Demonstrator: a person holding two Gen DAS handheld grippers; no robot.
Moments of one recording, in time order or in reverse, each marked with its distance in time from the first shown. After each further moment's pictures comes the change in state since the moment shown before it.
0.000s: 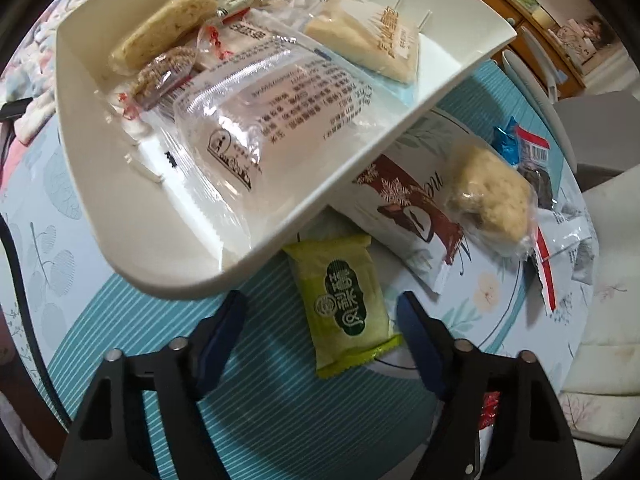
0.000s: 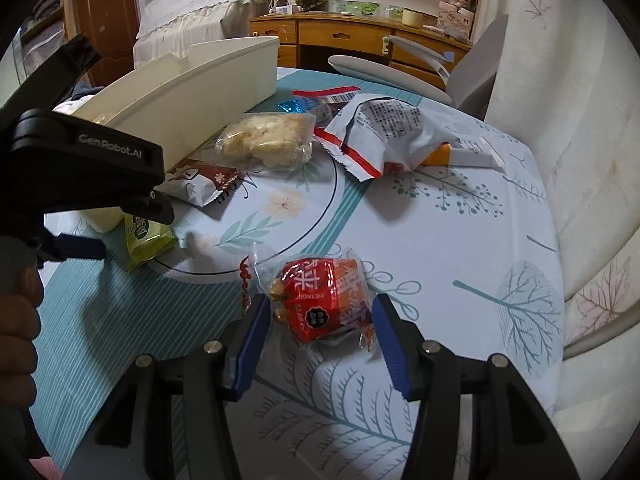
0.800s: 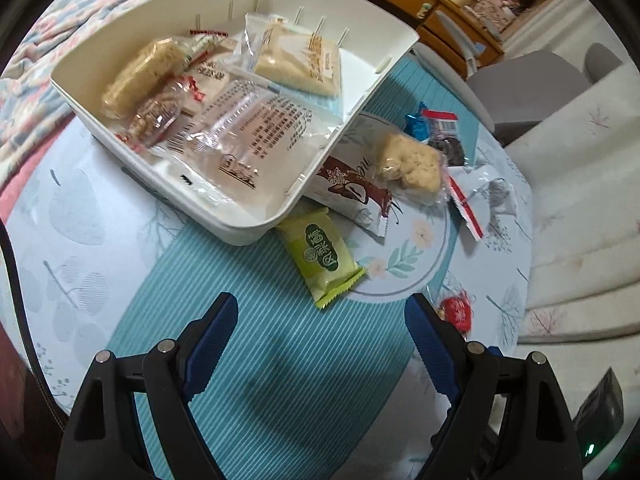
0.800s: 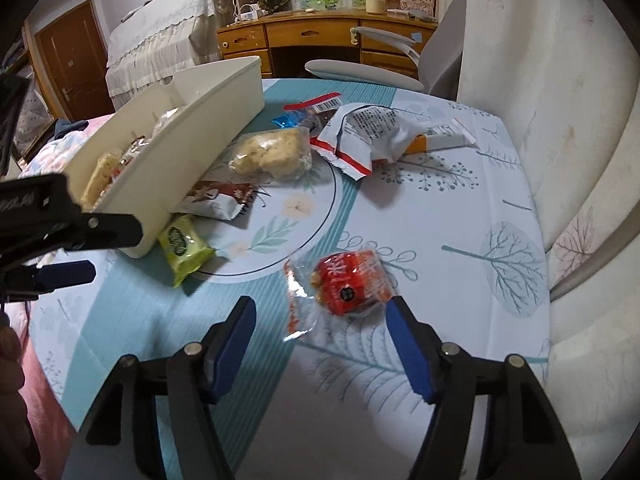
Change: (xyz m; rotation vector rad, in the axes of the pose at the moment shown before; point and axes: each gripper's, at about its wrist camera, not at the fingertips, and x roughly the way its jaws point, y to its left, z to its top) left arm -0.074 0.034 -0.014 0.201 0.004 -0.203; right arm -0.040 0.009 0.001 0.160 0.028 -0.007
